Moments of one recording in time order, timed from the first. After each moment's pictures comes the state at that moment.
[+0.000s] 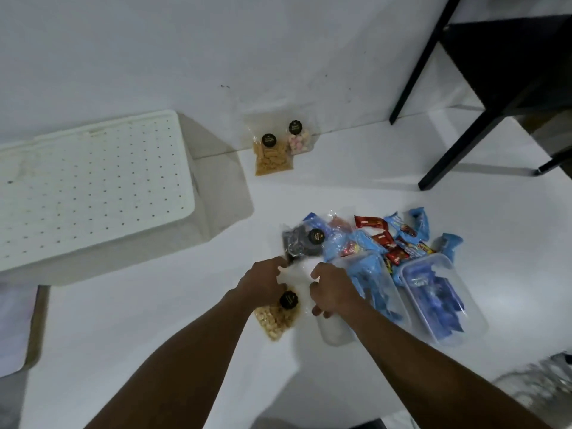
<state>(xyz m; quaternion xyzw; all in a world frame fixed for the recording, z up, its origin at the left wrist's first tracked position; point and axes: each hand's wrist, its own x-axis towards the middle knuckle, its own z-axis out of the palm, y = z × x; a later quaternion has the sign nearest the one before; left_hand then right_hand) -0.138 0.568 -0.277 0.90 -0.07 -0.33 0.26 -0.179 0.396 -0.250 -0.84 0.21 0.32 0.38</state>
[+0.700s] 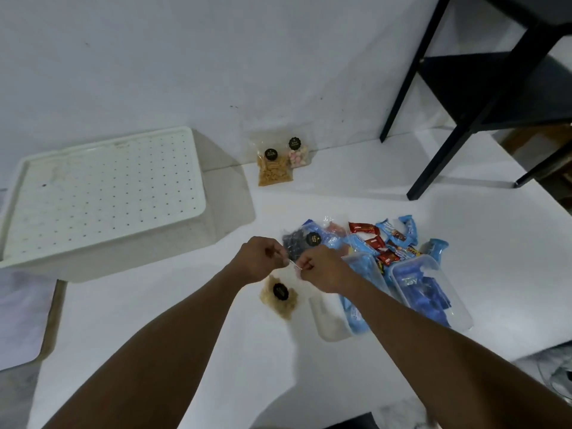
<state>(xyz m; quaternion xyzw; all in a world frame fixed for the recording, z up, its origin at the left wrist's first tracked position) -0.128 0.578 -0.221 0.86 -0.05 -0.25 0.43 -0.169 0.393 -0.215 -0.90 0.03 0.23 0.36</state>
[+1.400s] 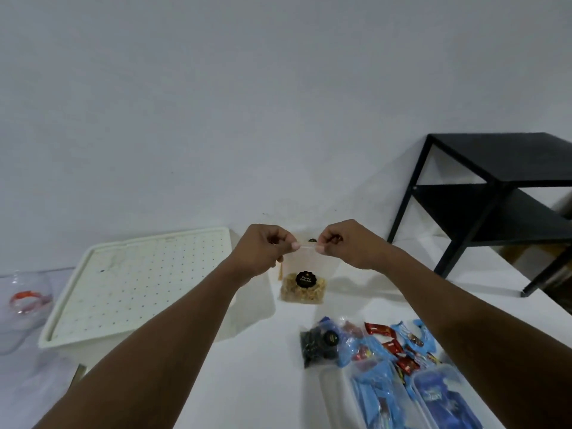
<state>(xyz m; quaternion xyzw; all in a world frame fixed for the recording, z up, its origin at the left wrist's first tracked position) -0.055 0.603 -0.019 0.80 -0.11 -0.07 0.59 -0.055 0.378 -0.006 -0.92 -0.12 0.05 0.36</state>
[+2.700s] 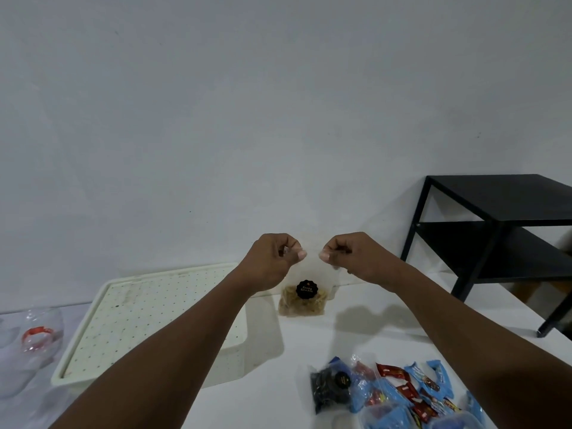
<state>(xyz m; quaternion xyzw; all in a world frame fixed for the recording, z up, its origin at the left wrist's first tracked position) -0.053 0.614 0.036 0.83 -0.19 0.00 0.52 -0.064 0.395 0.048 -0.87 -0.14 0.01 0.47</state>
